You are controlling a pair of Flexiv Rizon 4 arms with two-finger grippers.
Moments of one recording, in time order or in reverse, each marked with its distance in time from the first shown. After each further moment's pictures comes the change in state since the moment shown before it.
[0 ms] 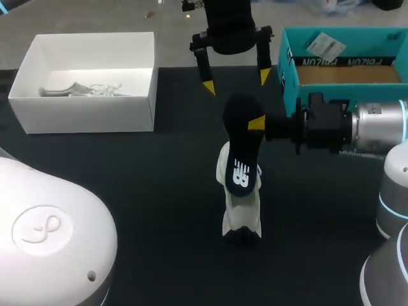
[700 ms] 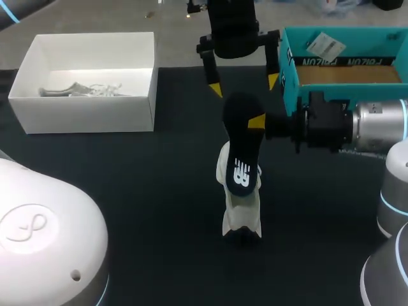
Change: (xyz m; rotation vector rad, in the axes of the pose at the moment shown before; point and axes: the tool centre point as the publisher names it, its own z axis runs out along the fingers) left arm -0.013 -0.015 0.002 0.019 -0.031 0.134; right arm 0.005 -0.001 -0.001 0.009 0.017 -0.018
